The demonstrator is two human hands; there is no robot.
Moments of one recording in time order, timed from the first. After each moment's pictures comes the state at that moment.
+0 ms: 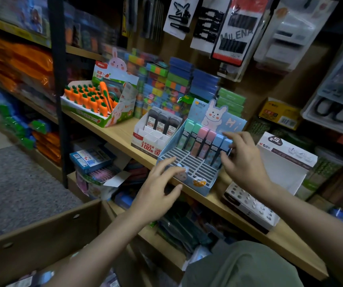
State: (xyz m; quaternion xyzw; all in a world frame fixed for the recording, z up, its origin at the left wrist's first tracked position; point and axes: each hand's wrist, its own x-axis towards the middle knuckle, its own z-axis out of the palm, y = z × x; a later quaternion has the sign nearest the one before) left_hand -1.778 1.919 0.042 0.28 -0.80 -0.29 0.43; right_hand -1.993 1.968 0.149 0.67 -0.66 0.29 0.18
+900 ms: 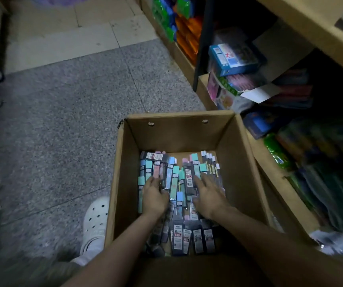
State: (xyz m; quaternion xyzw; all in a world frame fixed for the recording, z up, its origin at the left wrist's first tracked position) left_hand -1.587 2.011 -0.238 0.83 -0.33 -0.38 0.22; right_hand -1.742 1.955 -0.226 0.77 -0.55 -0.14 -0.28
